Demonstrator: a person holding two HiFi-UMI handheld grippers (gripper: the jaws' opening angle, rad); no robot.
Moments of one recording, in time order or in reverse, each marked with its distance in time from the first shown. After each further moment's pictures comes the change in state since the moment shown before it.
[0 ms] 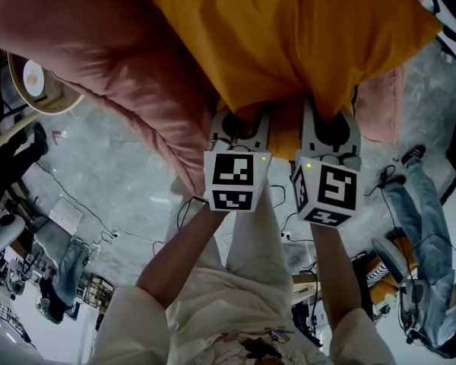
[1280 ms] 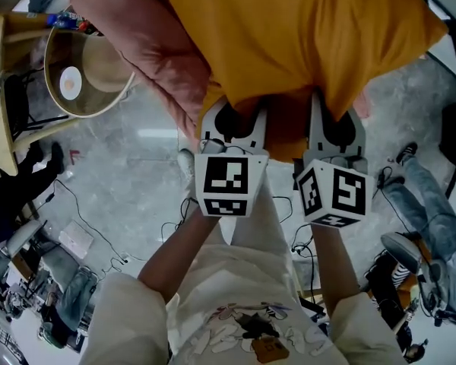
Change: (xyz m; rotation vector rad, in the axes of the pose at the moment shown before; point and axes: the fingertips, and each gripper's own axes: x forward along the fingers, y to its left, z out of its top) left arm -0.188 -0.044 0.125 0.175 -0.248 -0.038; right arm -0.183 0.036 0.127 0.112 -0.331 -0.067
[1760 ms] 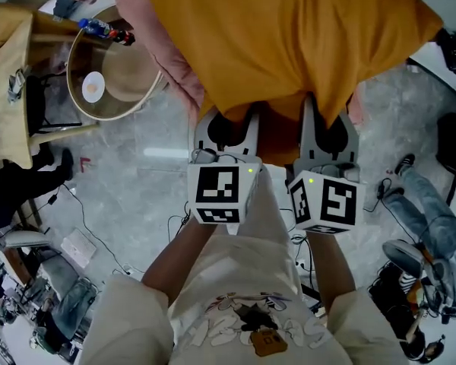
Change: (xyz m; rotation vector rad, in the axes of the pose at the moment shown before) left arm -0.093 0.019 0.062 0.022 -0.128 0.047; right arm -0.063 0.069 0.079 -0.049 -0.167 0.043
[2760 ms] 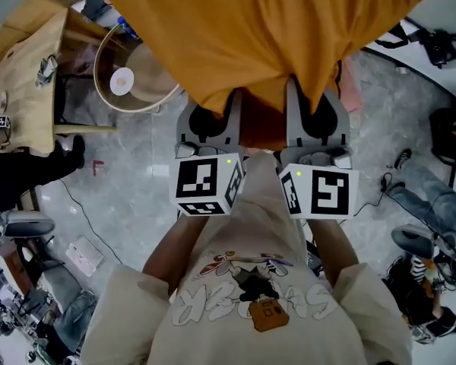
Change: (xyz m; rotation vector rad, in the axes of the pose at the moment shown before) left arm -0.208 0.066 0.086 -0.009 -0.229 0.036; right arm -0.127 0.172 0.123 -0.106 -0.254 0.091
